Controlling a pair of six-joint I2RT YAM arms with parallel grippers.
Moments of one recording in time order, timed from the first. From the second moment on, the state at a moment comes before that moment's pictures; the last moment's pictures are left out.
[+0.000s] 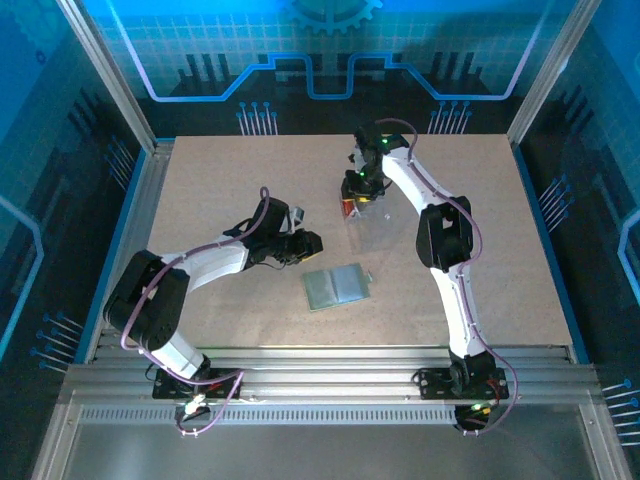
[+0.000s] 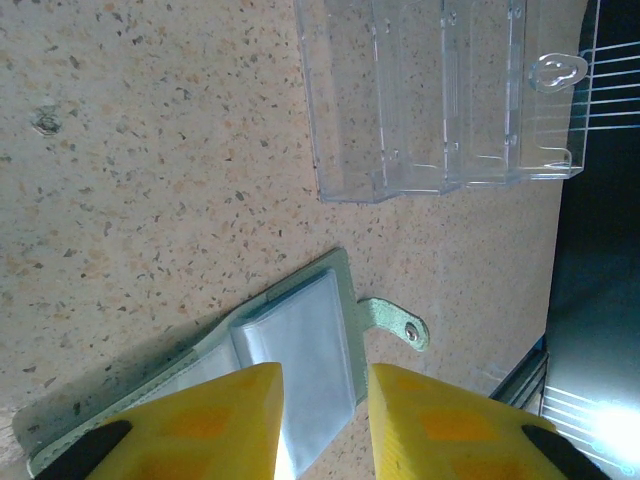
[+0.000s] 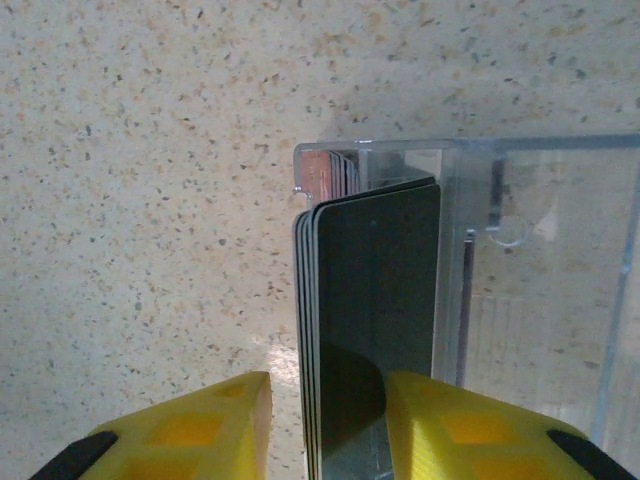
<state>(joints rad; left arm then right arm) -0.46 1.61 0.88 -0.08 0.50 -0.85 0.36 2.44 2.29 -1.15 -0.27 0.30</state>
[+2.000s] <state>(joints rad) -0.45 1.67 0.88 -0.03 0.51 -0.87 0.35 2.41 2.27 -1.12 -0.40 0.27</state>
